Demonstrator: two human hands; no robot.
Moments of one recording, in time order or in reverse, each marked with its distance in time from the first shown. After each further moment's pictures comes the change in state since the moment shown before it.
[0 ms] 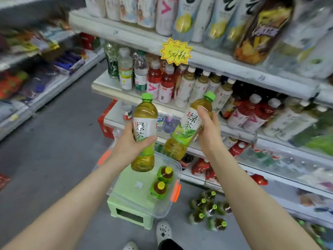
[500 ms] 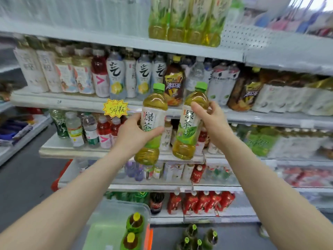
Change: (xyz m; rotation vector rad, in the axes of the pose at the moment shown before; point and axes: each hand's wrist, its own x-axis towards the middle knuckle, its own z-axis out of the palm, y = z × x) left_hand -0.008 0.206 0.082 0.146 -0.107 0.498; right_hand -0.056 -0.204 -0.098 -0.372 0.113 -0.402
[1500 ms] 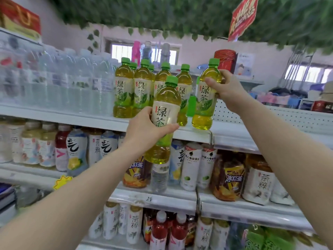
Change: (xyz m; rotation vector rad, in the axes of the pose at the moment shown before) left_hand 0.185 0.218 0.103 0.059 0.287 0.260; right_hand 0.294 -0.188 -0.192 -0.113 -0.050 -0.470
